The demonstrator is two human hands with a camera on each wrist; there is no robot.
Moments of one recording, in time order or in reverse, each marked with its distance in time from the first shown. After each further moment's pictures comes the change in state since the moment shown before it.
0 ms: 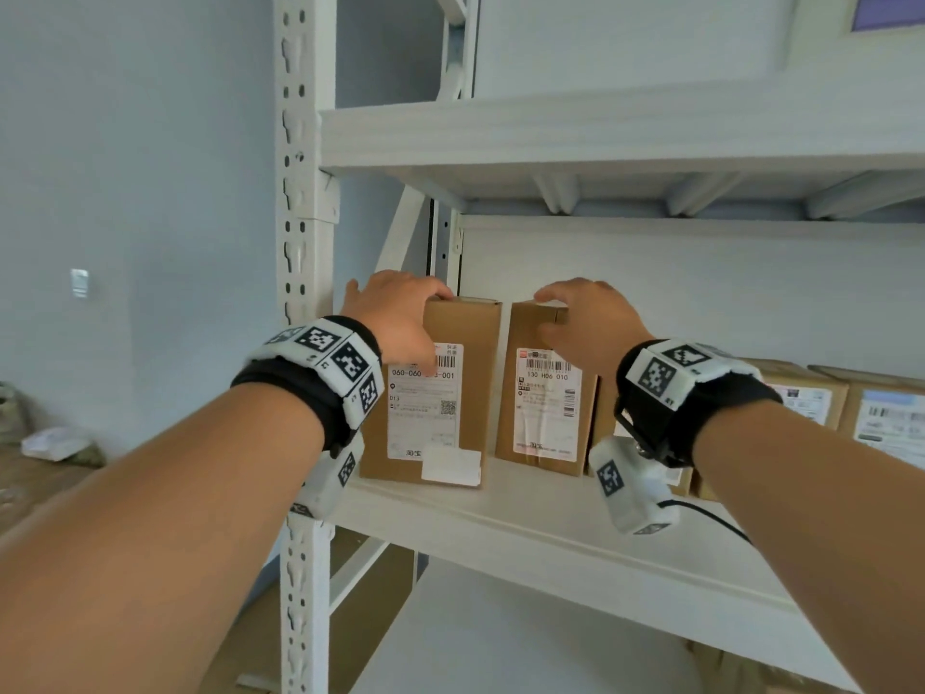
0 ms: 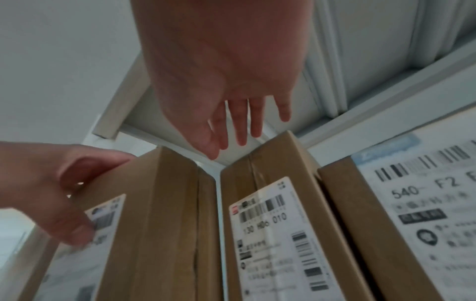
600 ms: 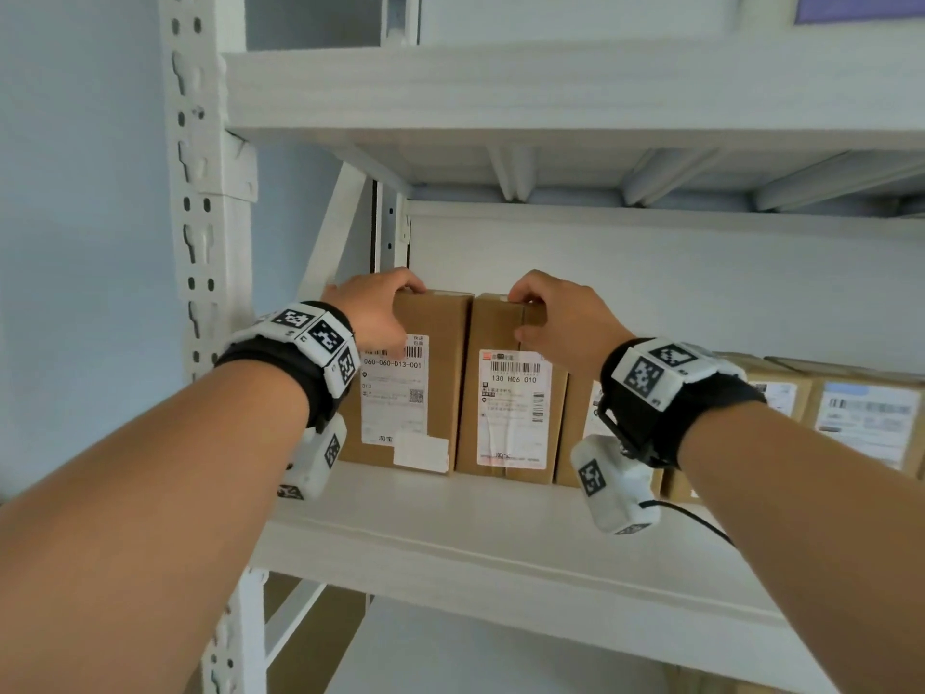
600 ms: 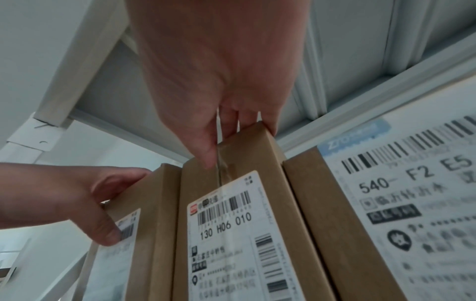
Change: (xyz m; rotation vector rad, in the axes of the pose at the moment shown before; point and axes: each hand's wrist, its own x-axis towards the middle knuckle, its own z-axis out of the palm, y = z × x) left_hand 0.064 -0.003 0.034 -0.231 -0.117 0.039; right_hand 0.017 0.027 0.015 0.100 0.000 -0.007
